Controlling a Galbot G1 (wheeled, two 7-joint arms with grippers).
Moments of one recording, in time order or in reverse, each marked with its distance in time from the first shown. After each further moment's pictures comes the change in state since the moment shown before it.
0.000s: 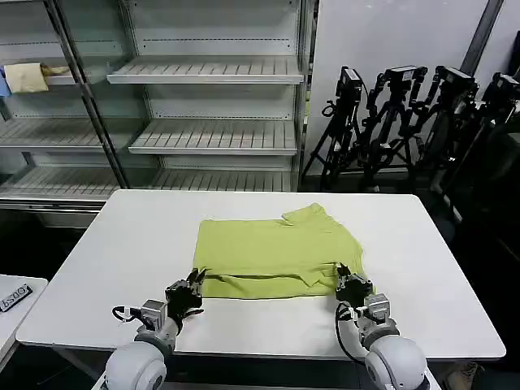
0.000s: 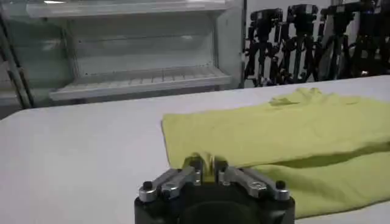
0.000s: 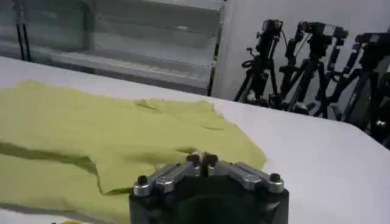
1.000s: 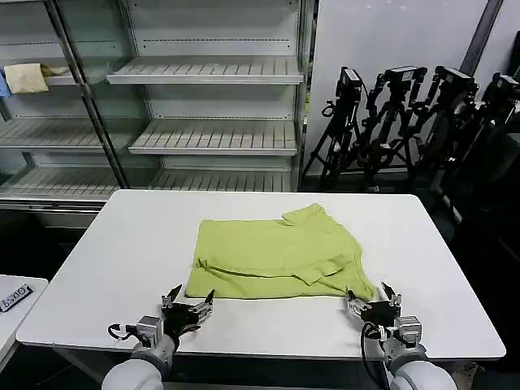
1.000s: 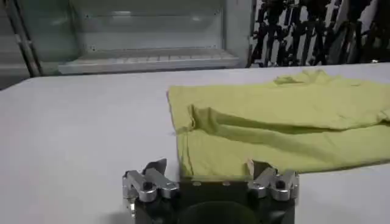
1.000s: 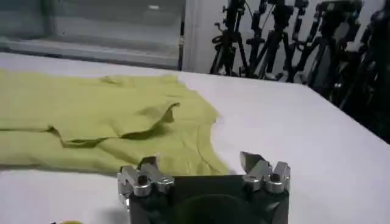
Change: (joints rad) left arm 0.088 -0.013 -0.018 -0.010 -0.026 0.011 -0.022; right arm -0.174 -0.006 0.142 0.081 0.151 -0.075 0.025
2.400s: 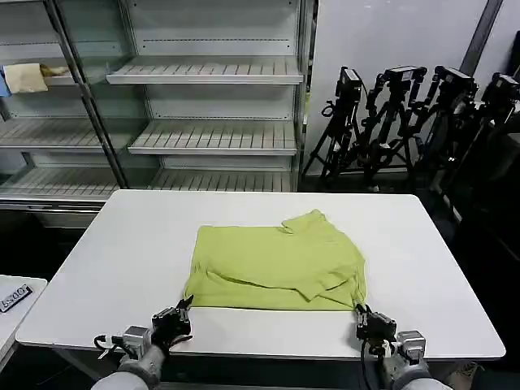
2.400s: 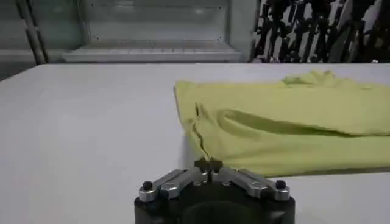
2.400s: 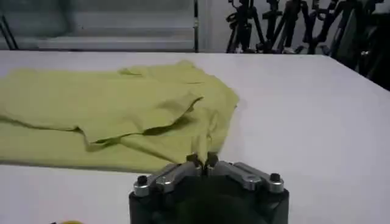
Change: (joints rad) left arm 0.158 0.050 -0.098 -0.139 -0.050 0.010 -0.011; right arm -0.186 -0.023 0.022 0.170 0.035 -0.015 -0.020
